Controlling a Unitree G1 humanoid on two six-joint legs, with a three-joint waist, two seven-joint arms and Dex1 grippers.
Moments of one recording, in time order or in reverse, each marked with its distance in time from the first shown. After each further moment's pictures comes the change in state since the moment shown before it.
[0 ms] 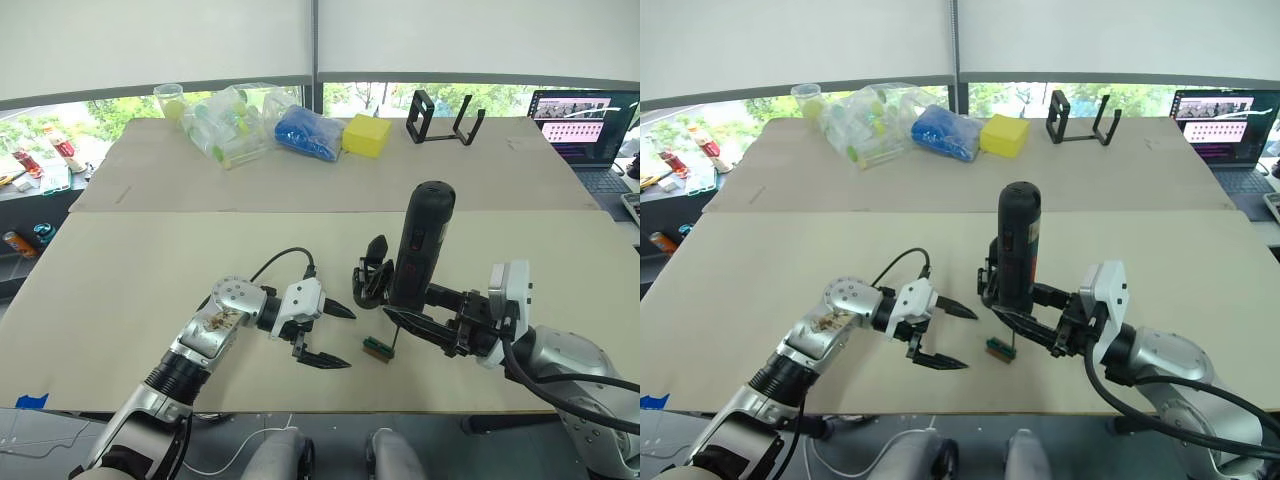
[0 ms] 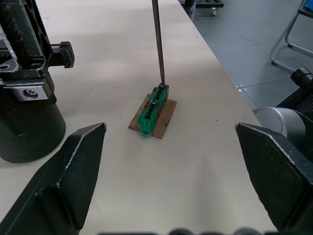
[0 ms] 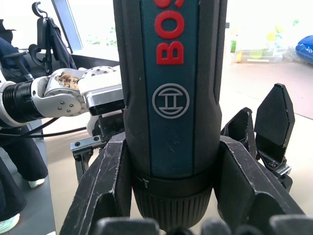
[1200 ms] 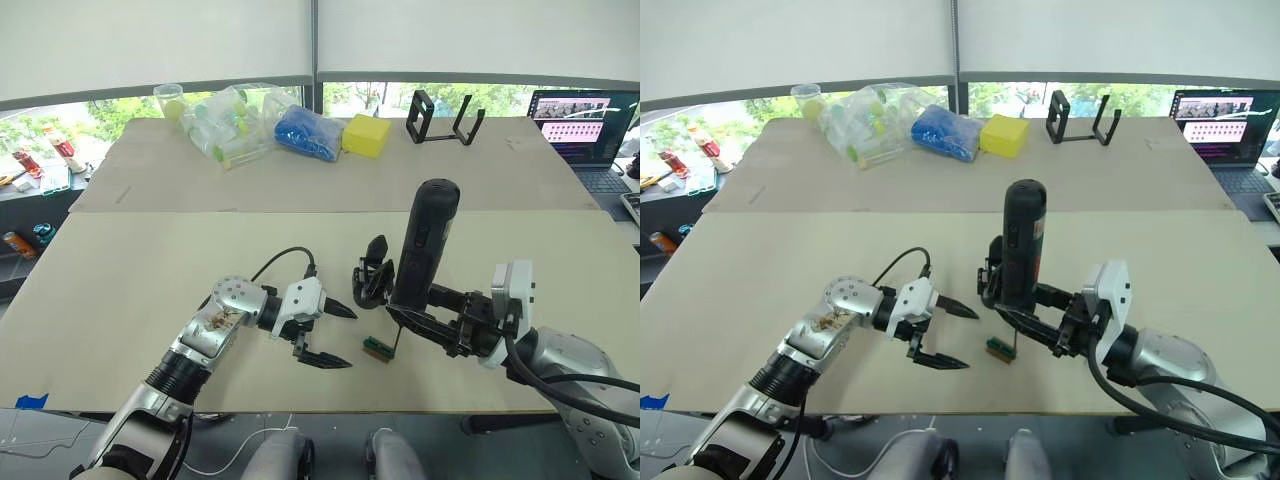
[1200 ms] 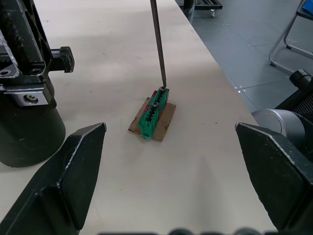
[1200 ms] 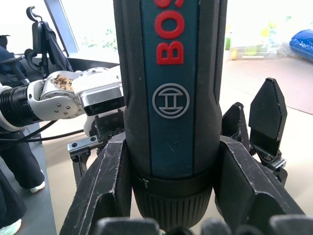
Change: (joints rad) left arm -0.003 -0.002 0.000 0.000 -0.002 0.000 -0.002; right arm 0.009 0.000 -0.005 0.000 0.029 0.013 -0.025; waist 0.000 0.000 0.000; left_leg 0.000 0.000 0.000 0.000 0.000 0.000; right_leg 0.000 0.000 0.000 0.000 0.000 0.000
